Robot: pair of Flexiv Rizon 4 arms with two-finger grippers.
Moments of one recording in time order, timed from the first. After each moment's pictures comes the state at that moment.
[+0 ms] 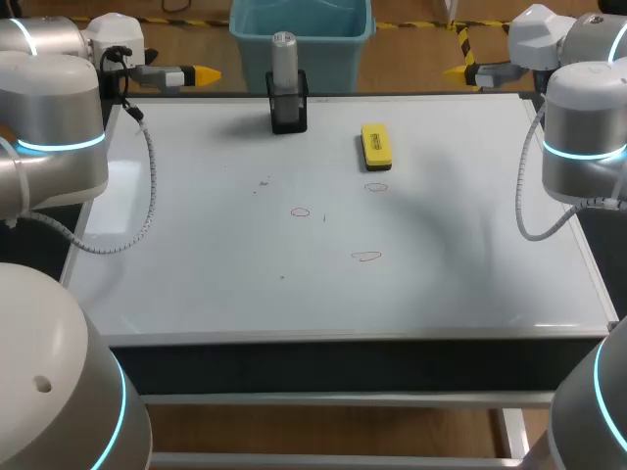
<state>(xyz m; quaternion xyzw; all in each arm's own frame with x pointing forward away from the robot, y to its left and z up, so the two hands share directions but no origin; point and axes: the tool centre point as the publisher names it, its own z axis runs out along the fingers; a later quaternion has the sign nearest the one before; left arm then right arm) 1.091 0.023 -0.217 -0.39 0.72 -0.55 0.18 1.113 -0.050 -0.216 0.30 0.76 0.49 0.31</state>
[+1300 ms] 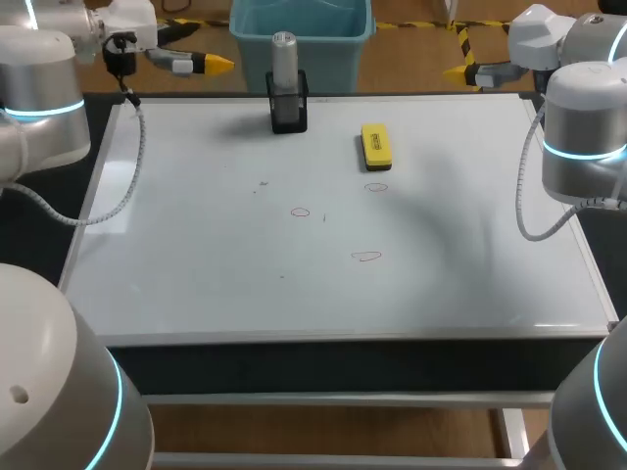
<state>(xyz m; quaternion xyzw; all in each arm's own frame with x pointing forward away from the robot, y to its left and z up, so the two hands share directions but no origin) 1.132 -0.033 -0.206 -0.20 0.74 -0.63 0.11 1.113 -0.050 -0.216 0.30 0.76 0.49 0.31</state>
